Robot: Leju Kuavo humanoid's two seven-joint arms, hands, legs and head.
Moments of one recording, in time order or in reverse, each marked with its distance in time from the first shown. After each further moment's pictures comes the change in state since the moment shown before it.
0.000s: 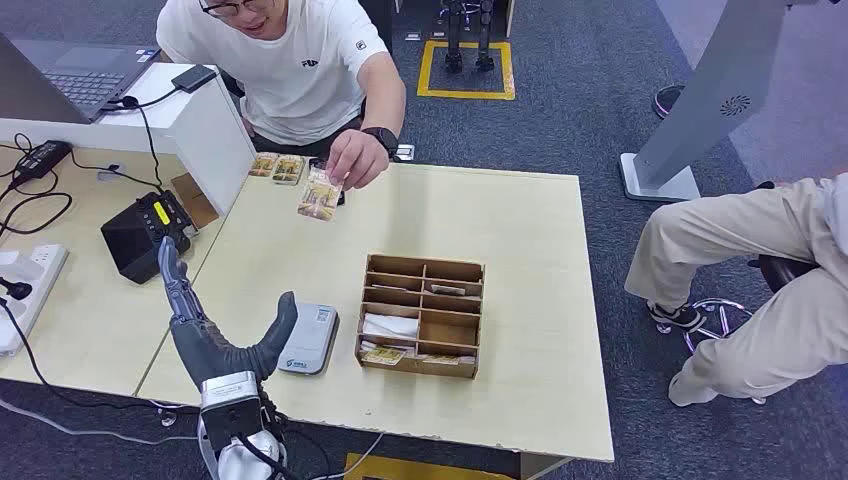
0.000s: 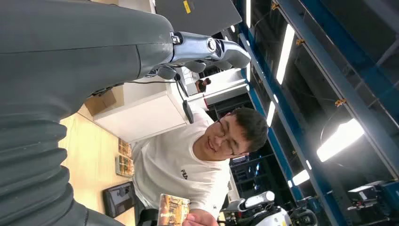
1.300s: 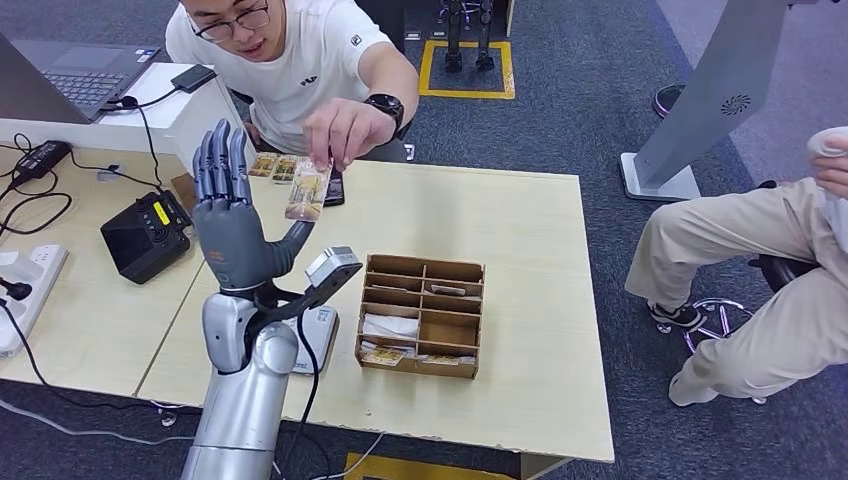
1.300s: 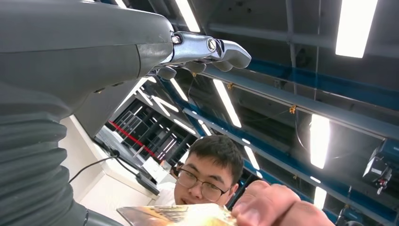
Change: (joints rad) left arm -0.414 -0.055 0.230 0.263 -0.841 0.002 0.237; right arm -0.038 0.000 0.000 0.074 0.125 0.000 -0.126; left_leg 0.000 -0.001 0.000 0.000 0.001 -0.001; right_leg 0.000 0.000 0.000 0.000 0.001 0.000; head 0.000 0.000
